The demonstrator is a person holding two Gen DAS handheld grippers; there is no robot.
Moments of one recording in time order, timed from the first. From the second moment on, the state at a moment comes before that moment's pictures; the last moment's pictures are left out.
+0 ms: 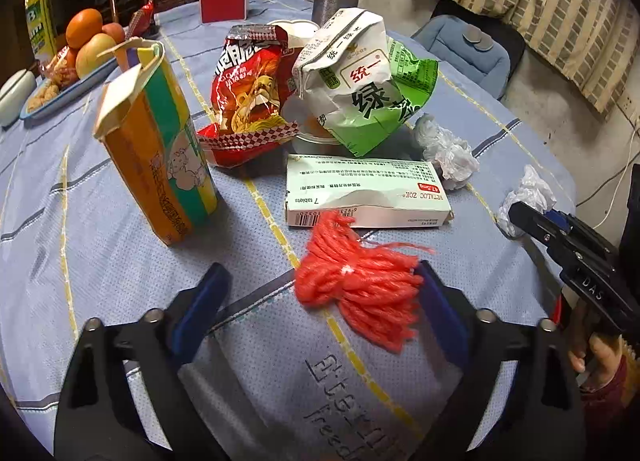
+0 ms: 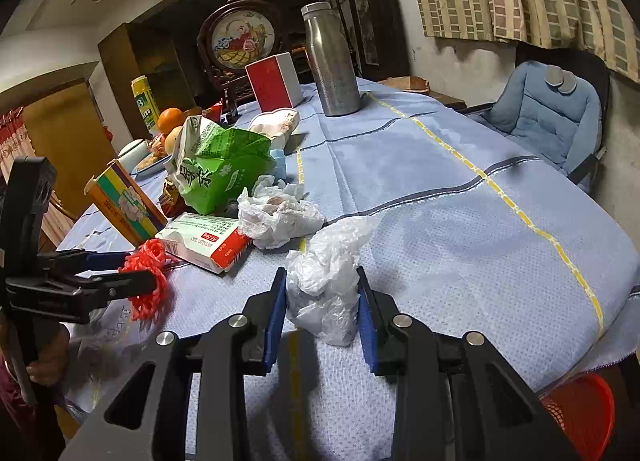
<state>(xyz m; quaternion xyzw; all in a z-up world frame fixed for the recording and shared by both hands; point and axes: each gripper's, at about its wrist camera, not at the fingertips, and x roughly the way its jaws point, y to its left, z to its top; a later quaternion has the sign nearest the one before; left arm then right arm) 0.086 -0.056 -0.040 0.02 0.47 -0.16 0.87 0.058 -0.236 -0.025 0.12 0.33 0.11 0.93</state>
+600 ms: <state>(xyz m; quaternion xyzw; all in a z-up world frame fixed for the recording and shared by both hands) 0.048 -0.065 -0.006 -0.01 0.39 -0.23 0.89 0.035 -0.249 0.016 0.14 0.29 0.11 0.94</state>
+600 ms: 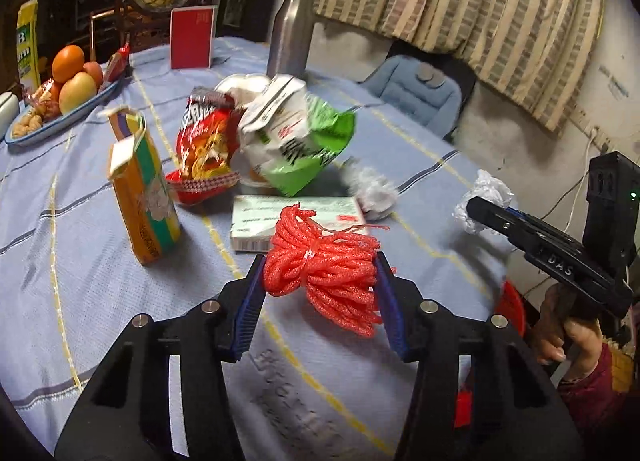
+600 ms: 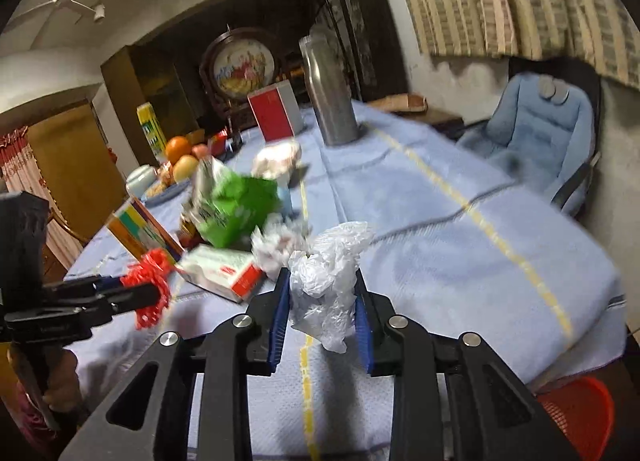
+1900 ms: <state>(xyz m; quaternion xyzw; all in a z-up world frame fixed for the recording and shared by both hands) -0.019 -0.286 0.003 0.11 0.39 -0.41 0.82 -0.110 -0.455 -0.086 0.21 0.38 -0.15 0.89</state>
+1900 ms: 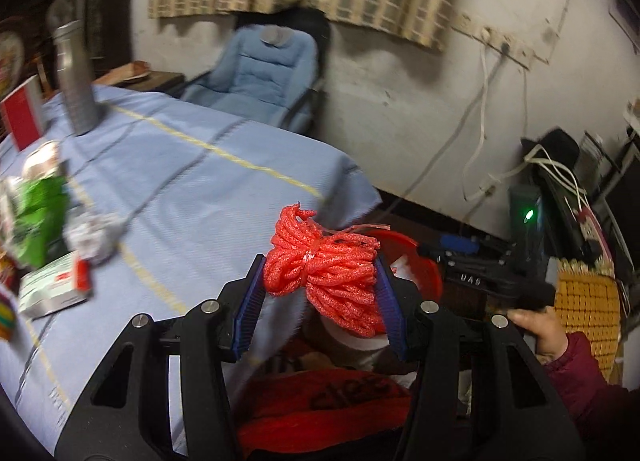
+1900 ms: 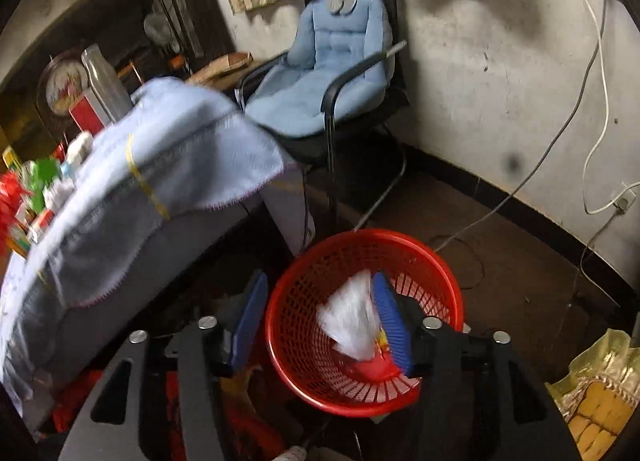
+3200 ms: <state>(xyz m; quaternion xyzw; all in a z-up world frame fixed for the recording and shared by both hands) -0.015 -0.351 -0.007 0.17 0.35 -0.38 0.84 -0.153 -0.468 -0.030 0.22 0.28 -0.17 0.92</state>
